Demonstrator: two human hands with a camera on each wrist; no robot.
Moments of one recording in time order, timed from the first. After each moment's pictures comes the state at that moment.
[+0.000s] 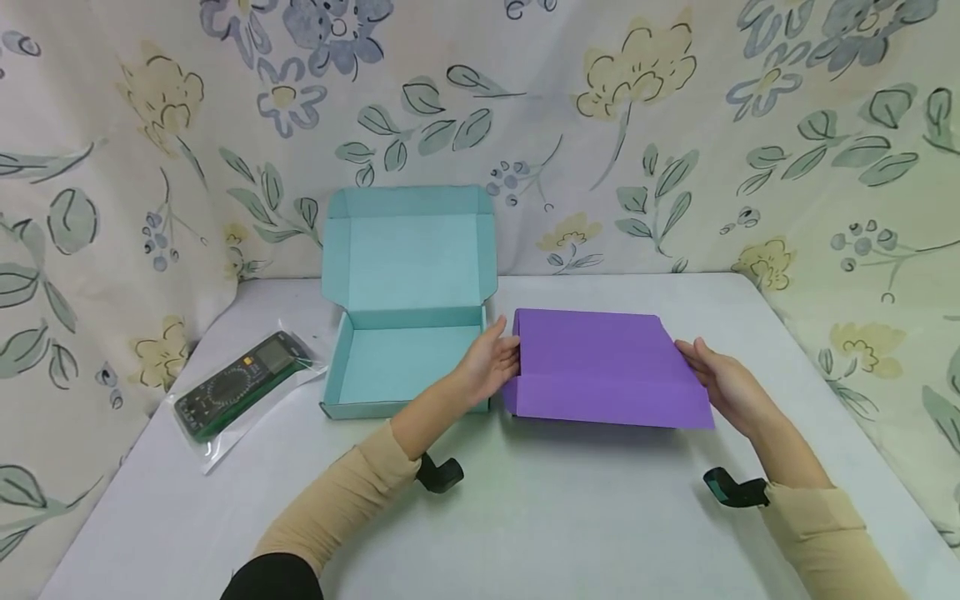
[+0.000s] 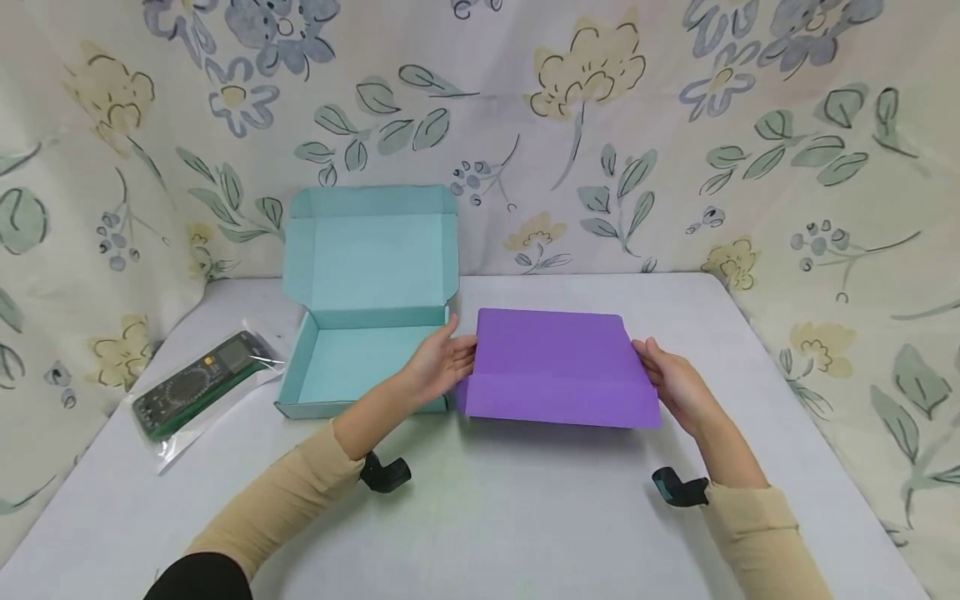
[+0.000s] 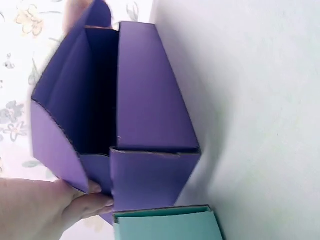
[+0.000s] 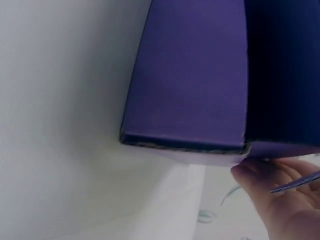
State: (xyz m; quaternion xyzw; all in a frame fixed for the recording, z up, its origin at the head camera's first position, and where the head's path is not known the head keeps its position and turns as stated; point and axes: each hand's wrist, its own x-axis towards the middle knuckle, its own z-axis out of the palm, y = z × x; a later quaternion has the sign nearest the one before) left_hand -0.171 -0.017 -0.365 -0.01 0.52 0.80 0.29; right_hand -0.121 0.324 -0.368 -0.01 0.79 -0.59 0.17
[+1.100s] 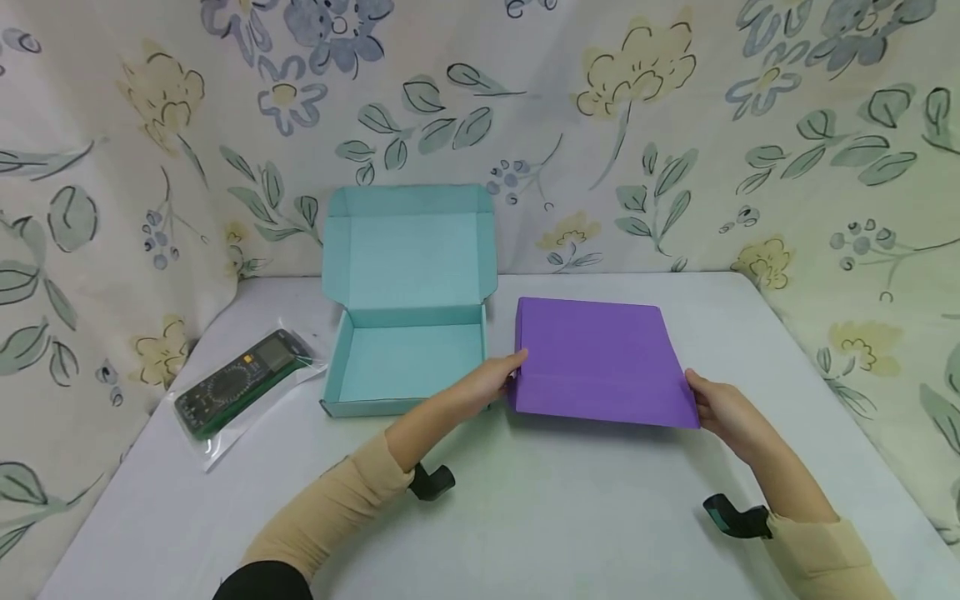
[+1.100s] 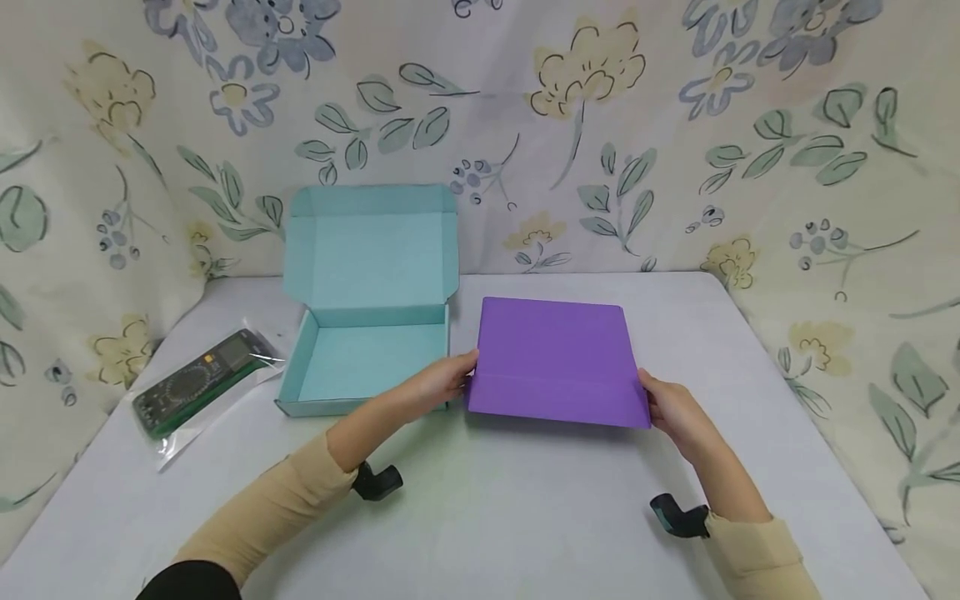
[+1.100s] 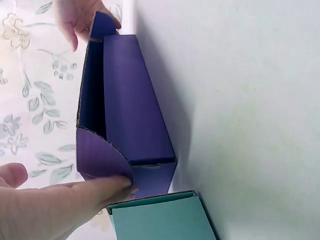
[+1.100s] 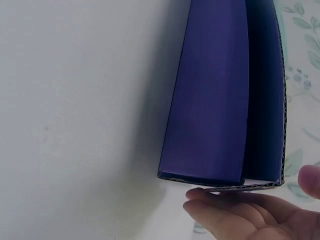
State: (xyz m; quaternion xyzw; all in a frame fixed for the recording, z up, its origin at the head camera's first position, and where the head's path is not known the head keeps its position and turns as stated) left_hand -0.155 -0.021 -0.367 0.06 0.71 0.62 0.32; right_hand -0.098 0.311 -0.374 0.08 0.79 -0.56 0.22
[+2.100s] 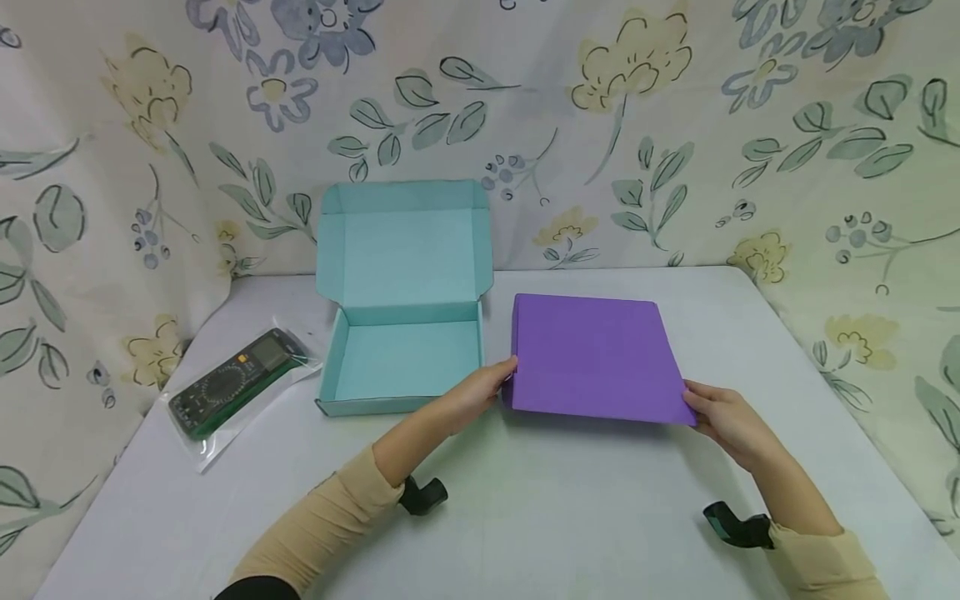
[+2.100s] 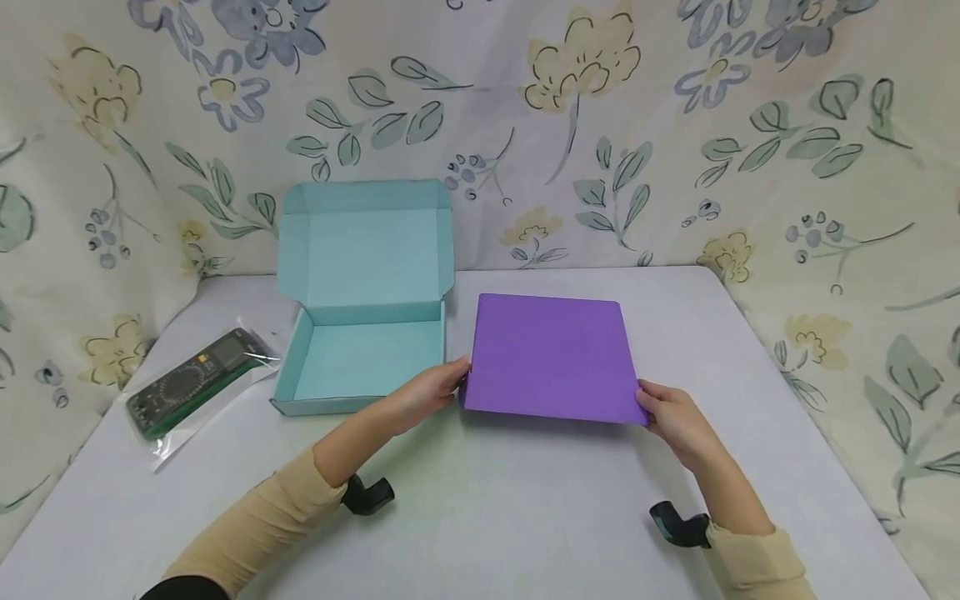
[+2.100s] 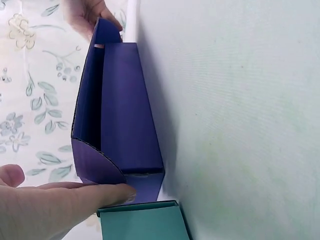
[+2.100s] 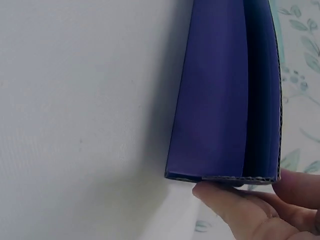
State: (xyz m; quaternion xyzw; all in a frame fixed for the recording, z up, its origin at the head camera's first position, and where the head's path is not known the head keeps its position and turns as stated) left_hand -0.139 -0.033 -0.372 0.10 0.70 0.62 0.34; right_hand -0.080 0.311 -0.378 0.04 0.82 -0.54 0.19
